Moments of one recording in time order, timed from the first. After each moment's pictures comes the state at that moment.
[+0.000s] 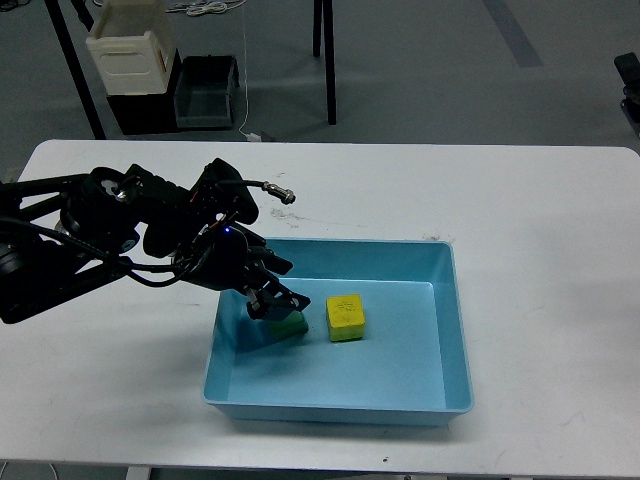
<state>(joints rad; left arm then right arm) -1.23 0.35 0.00 -1.16 1.88 -0.49 -0.49 0.50 -0.91 0.77 1.44 -0.49 -0.35 0.49</state>
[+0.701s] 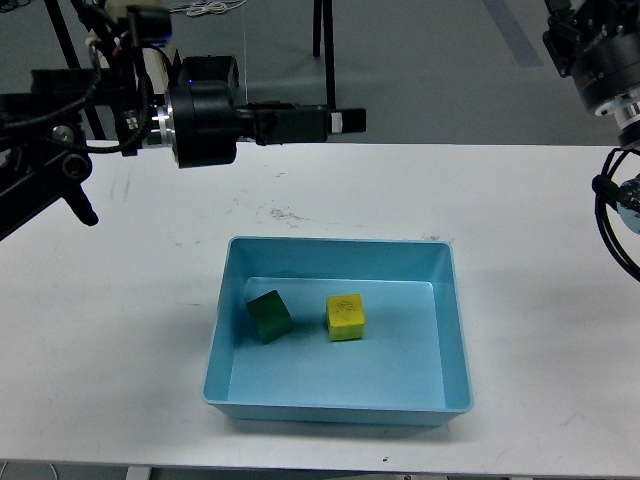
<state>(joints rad) -1.11 0.41 -0.57 -1.17 1.20 -0.49 -0.49 0.76 -0.63 0.76 1.45 -0.52 -0.32 0.46</state>
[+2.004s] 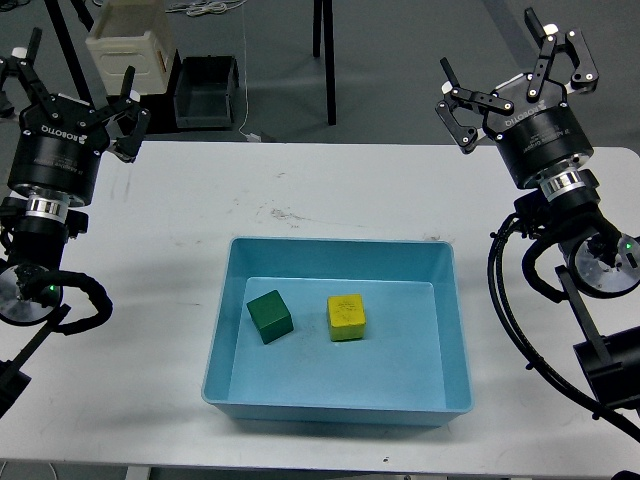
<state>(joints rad) -0.49 0.36 -0.93 -1.34 -0.15 -0.24 -0.47 0.26 -0.05 1.47 1.58 -0.13 0.07 0.00</state>
